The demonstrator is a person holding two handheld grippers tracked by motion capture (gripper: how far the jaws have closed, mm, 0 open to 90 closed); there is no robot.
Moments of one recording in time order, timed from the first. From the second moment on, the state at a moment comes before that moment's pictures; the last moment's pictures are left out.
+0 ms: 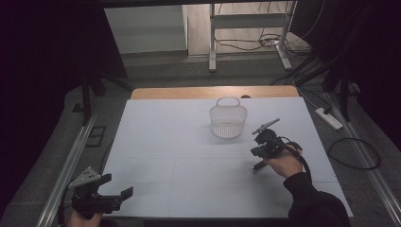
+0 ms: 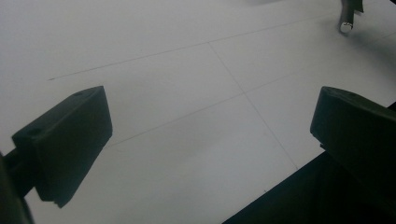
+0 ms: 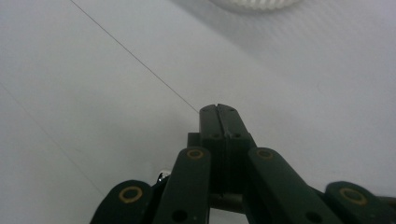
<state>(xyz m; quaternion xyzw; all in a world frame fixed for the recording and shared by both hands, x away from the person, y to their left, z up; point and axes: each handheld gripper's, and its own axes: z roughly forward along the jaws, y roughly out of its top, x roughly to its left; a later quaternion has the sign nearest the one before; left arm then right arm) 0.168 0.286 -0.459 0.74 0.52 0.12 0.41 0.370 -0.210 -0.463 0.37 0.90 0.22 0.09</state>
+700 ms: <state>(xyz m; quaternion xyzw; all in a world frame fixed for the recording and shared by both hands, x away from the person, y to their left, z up) 0.168 0.286 -0.459 0.74 0.51 0.11 0.41 0.369 -0.208 -0.496 0.37 0.91 0.19 0.07</state>
